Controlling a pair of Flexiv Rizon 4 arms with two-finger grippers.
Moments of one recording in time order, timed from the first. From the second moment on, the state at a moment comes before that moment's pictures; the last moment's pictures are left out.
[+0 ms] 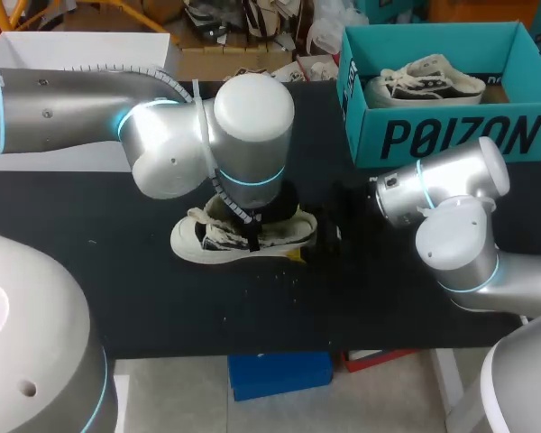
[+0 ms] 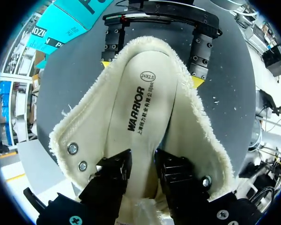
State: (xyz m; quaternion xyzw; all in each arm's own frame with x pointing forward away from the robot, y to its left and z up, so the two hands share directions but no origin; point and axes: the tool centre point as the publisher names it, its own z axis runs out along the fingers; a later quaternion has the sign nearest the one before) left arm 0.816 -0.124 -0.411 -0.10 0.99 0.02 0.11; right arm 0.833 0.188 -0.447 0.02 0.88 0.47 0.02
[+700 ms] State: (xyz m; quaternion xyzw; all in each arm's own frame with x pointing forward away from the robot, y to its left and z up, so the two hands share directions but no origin) left arm 0.823 -0.116 -0.417 -0.08 0.98 0.01 0.19; right arm 0.833 0.188 -0.447 0.02 0.88 0.47 0.02
